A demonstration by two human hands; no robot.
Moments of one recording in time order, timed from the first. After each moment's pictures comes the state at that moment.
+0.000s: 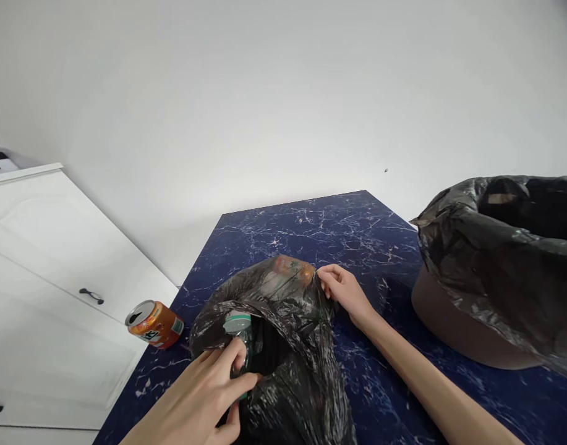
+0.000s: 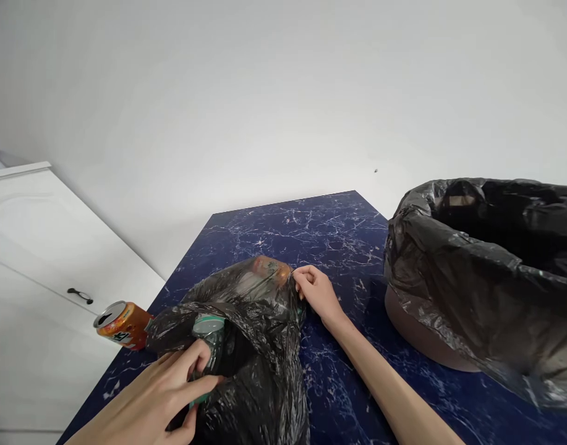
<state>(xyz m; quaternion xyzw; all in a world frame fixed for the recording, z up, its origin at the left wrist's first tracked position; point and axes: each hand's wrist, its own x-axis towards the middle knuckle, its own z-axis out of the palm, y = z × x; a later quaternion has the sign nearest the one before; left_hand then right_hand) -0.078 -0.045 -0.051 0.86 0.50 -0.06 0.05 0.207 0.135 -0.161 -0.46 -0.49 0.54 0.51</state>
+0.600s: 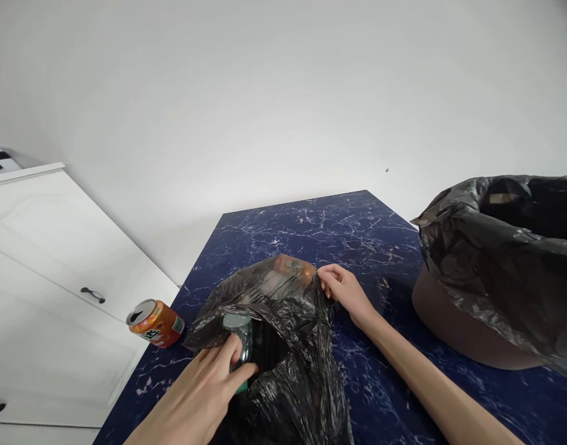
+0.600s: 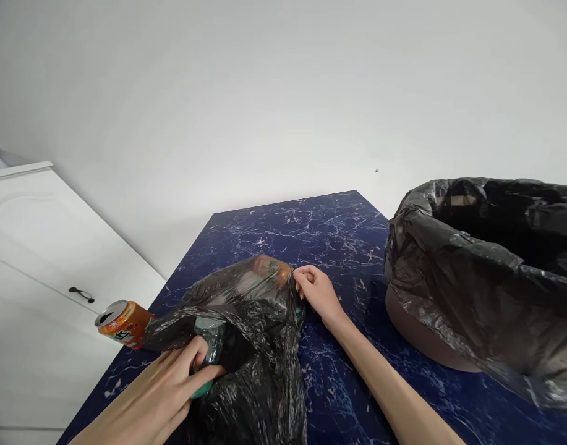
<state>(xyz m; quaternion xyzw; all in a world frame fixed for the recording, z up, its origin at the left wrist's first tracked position) -0.090 -0.047 -0.066 0.87 0.50 -0.06 -0.01 0.206 0.134 -0.158 -0.46 -0.49 0.54 0.51</state>
